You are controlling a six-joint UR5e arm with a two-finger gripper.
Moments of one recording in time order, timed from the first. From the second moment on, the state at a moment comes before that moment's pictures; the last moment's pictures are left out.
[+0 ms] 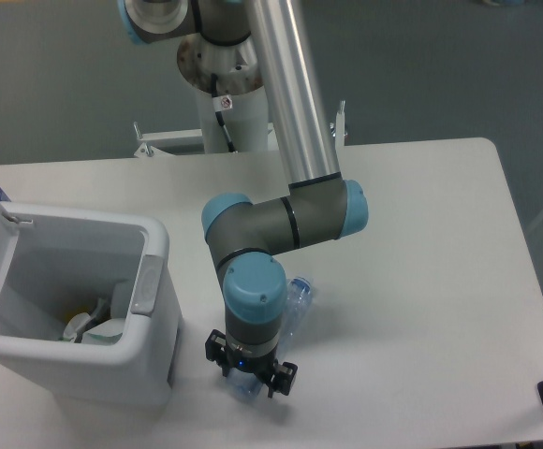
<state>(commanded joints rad) 2.26 -2.25 -1.46 -0.86 1.48 0.72</state>
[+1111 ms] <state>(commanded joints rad) 2.46 -2.11 -1.28 -0.85 0.97 0.58</state>
